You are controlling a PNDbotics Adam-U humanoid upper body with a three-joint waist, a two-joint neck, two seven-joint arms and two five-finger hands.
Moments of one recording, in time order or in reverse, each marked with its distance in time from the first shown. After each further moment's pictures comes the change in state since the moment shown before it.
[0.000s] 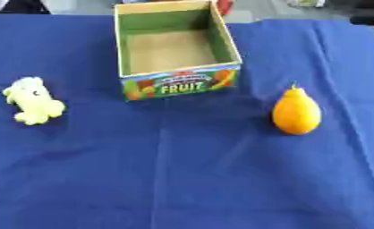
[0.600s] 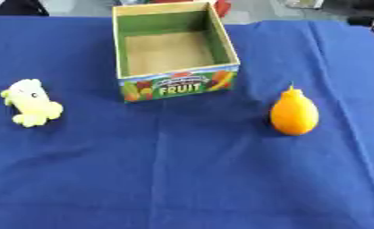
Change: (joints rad) left arm 0.002 0.000 0.000 0.000 0.000 0.000 -0.001; right arm -0.009 -0.029 0.004 0.000 0.034 0.035 0.017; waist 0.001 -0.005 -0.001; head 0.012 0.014
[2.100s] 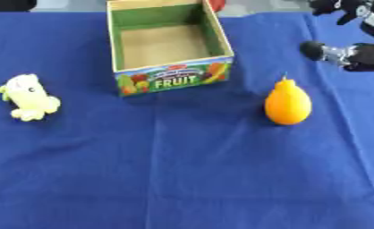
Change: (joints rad) left arm 0.012 0.020 -0.009 0.000 0.001 0.003 -0.021; right arm -0.111 -0.398 0.172 0.159 0.547 0.083 0.644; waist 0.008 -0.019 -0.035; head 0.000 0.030
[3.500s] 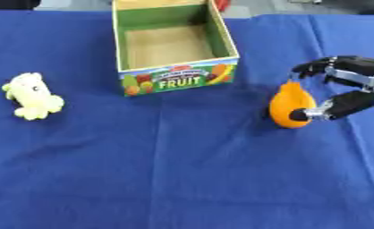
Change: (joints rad) left arm 0.001 0.008 -0.004 0.000 0.007 -0.001 -0.004; right arm 0.025 -0.041 0.147 0.141 0.045 0.017 0.156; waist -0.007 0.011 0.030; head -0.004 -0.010
